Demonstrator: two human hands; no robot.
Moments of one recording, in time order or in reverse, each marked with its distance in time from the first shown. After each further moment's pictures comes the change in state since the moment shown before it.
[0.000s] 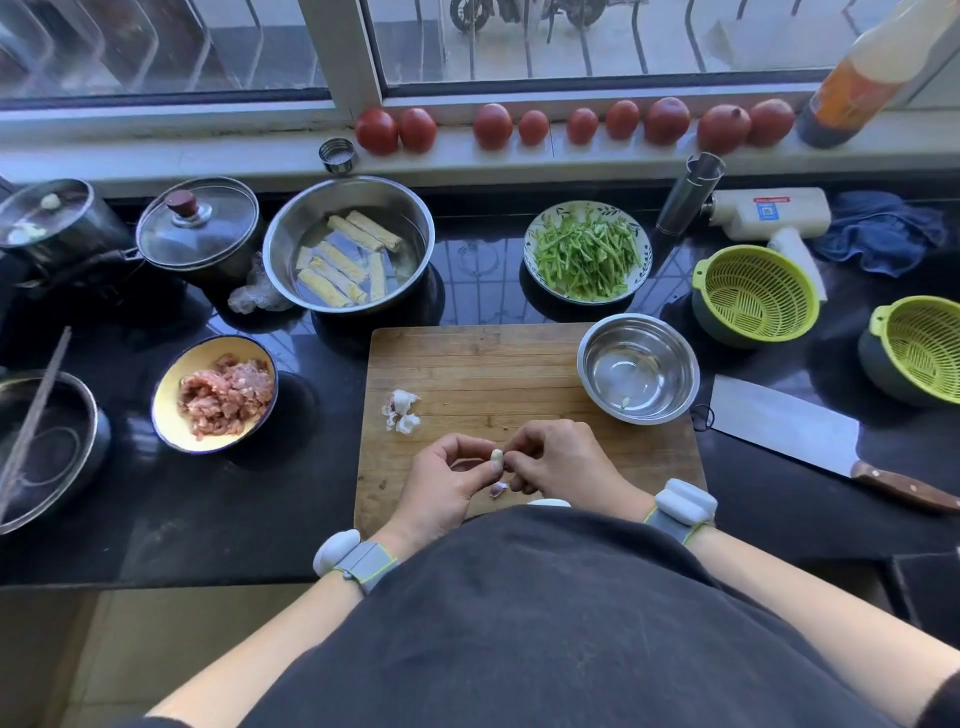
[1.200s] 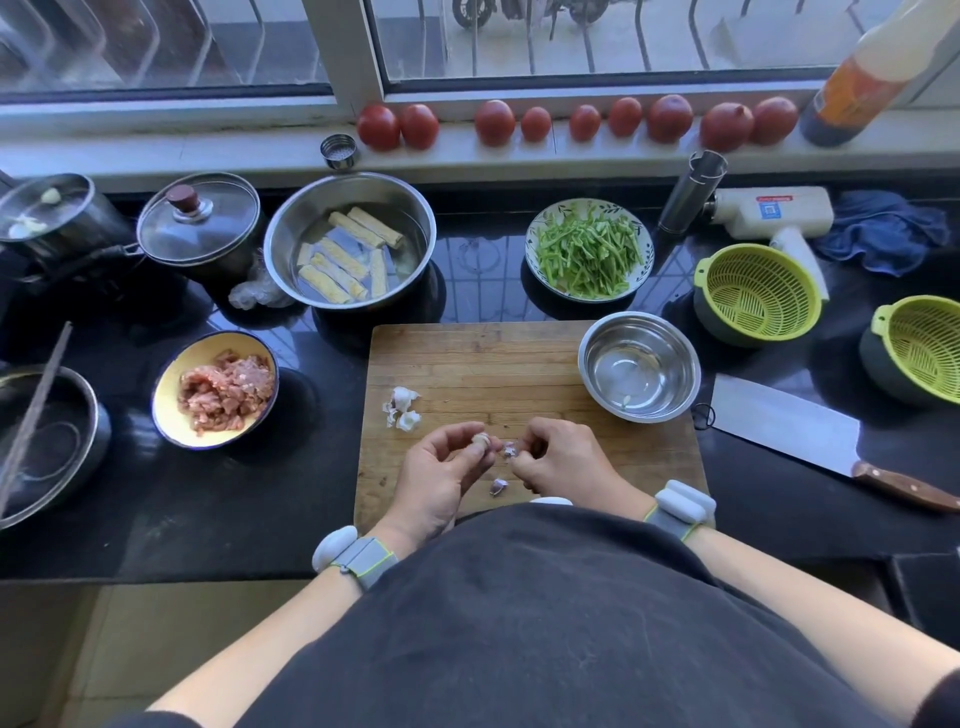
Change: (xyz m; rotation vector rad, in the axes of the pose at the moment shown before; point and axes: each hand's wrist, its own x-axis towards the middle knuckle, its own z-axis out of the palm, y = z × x) left_hand -0.001 0.005 0.005 -0.382 0.045 -0.041; right_hand 0.006 0.013 0.006 -0.126 0.099 -0.005
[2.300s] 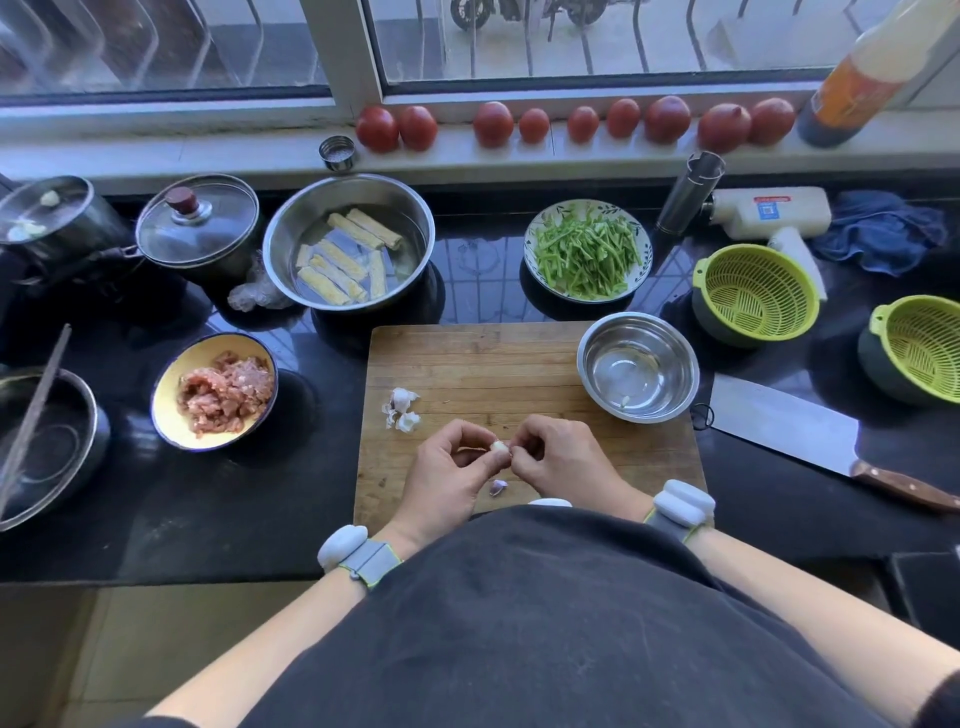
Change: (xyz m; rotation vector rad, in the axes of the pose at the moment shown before) left_hand -0.010 0.006 0.004 0.464 -0.073 0.191; right_hand -0.001 -0.001 -0.002 -0.035 0.034 -0.126
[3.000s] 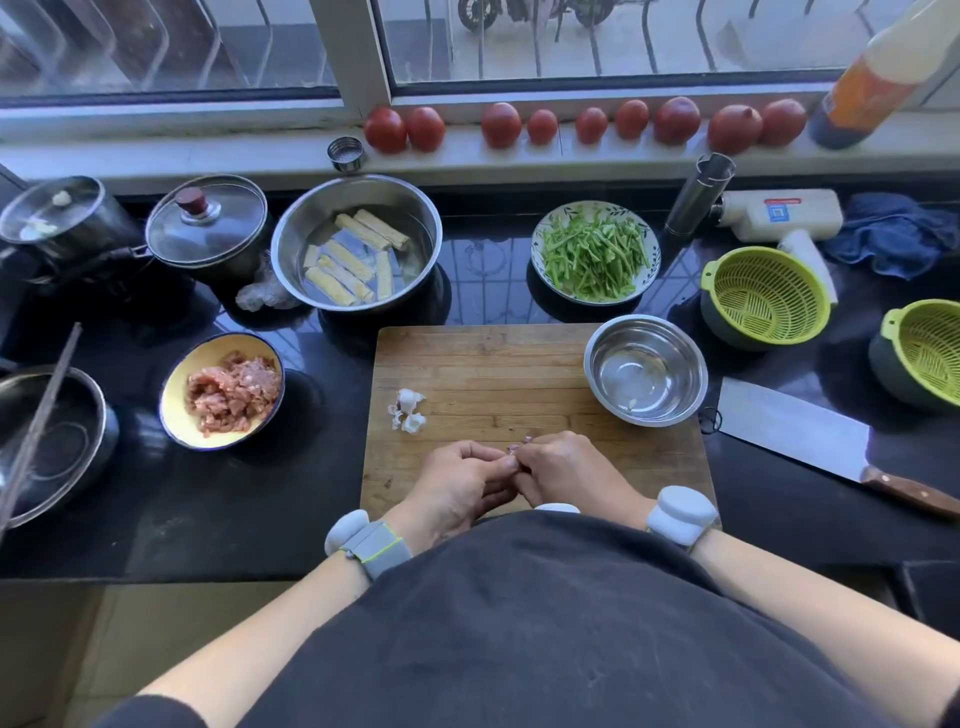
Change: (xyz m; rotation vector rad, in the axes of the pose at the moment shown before) left_hand 0.002 0.020 0.011 -0.257 0.004 -0.507; right_hand 0.000 0.007 0.005 -0.372 -0.078 -0.338
